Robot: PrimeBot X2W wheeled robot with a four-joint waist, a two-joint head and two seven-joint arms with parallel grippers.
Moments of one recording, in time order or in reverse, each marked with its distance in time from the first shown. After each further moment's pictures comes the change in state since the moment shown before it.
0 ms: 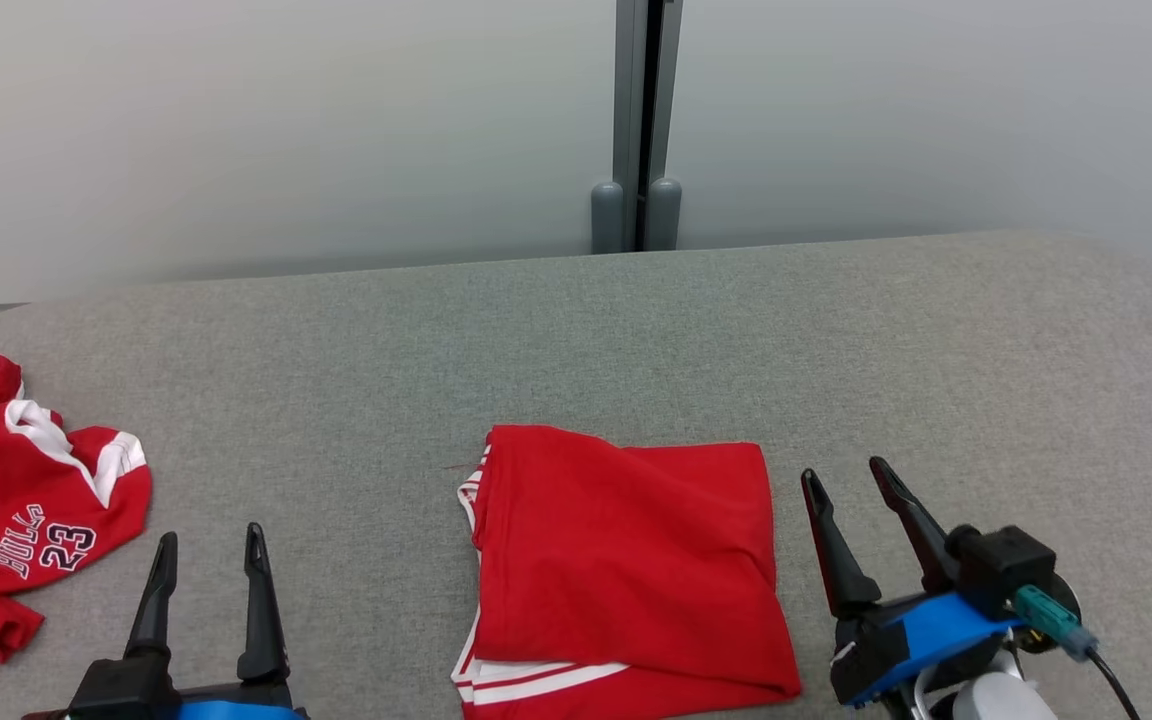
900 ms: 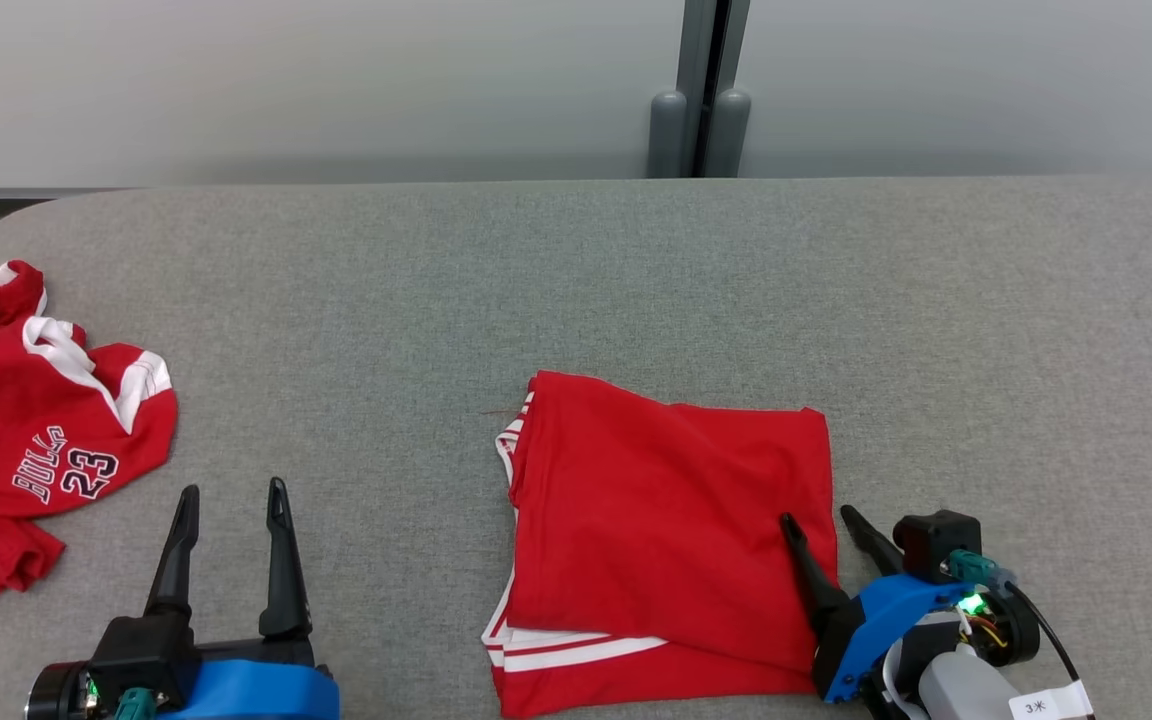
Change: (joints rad) left arm -0.058 0.000 -0.050 0.001 -0.016 0.024 0.000; right arm -0.251 0.003 0.071 0.538 0.060 0.000 0.012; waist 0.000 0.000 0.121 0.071
